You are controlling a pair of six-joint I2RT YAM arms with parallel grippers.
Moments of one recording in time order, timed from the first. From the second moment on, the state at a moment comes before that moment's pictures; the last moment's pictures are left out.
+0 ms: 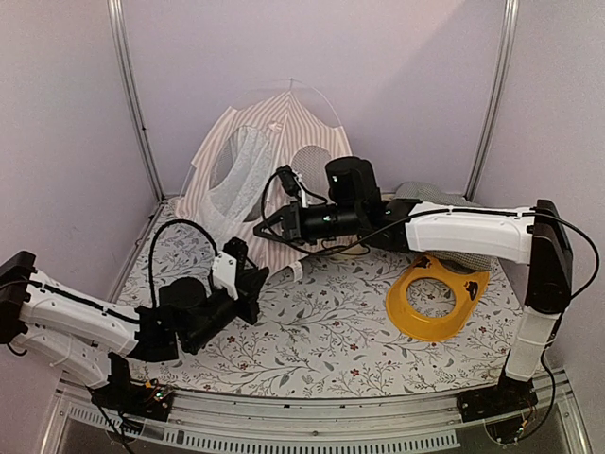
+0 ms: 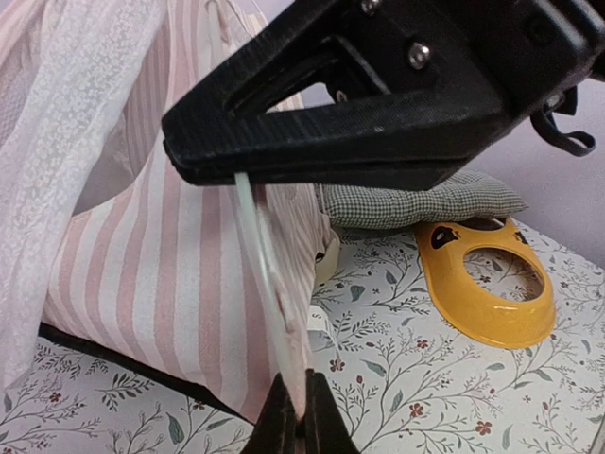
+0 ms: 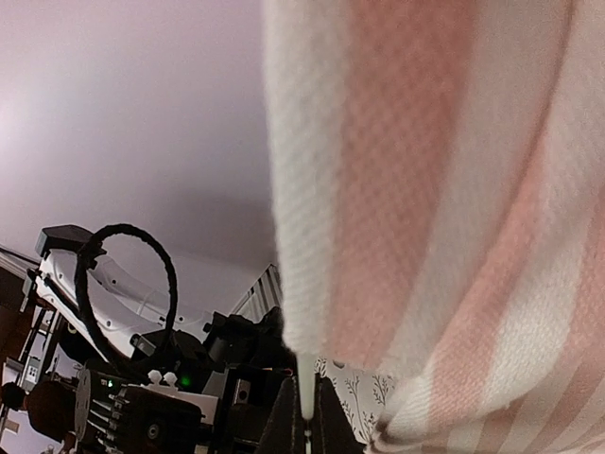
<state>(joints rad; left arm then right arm) -1.21 1.27 0.42 0.72 -0.62 -0.12 0.93 1.85 1.49 0.10 -0.49 0.72</state>
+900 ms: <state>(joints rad) -1.24 1.29 0.40 0.74 -0.66 -0.17 0.91 1.85 1.50 0.07 -0.49 0.70</state>
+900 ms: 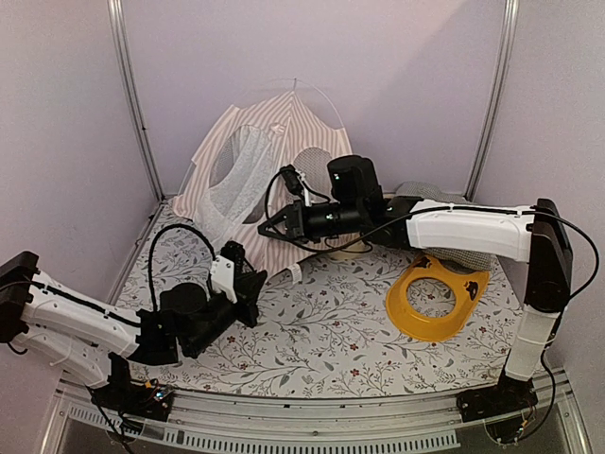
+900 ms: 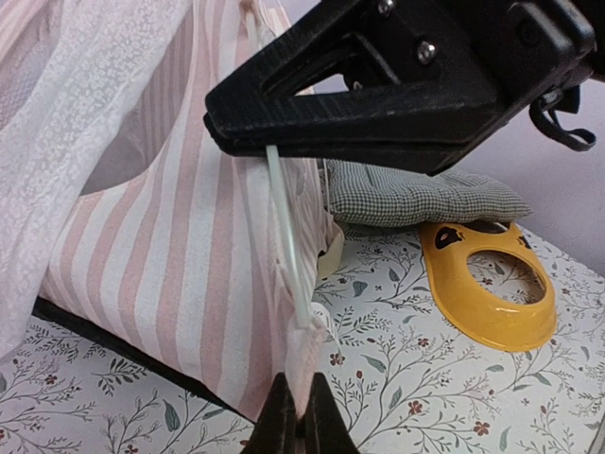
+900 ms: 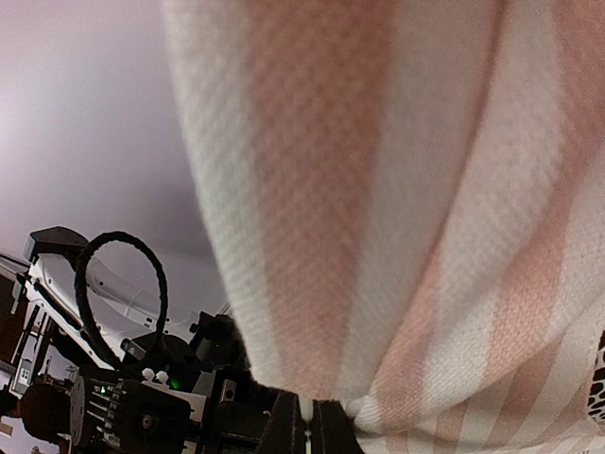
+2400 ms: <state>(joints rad) -1.24 1.29 0.40 0.75 -0.66 -0.17 0.89 1.85 1.50 0.07 -0.52 0.70</state>
